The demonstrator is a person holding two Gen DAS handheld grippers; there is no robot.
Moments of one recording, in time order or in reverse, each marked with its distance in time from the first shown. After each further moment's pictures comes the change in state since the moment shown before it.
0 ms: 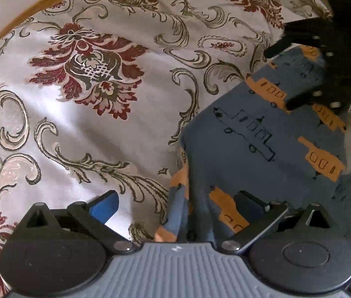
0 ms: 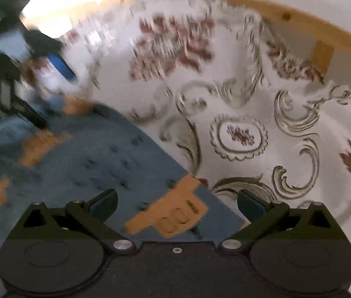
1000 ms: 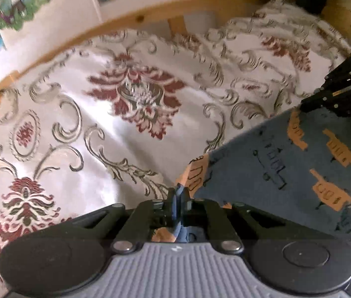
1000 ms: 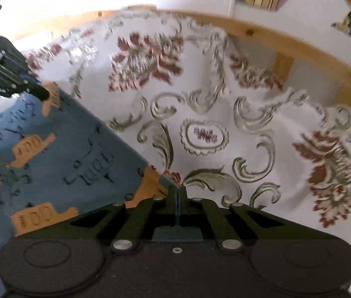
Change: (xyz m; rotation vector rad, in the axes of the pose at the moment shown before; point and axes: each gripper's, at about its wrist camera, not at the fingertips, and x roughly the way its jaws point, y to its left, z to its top) left arm -0.046 -0.026 -0.025 -0.146 -0.229 0.196; right arm -0.059 0.012 -0.023 0.069 -0.132 -0.141
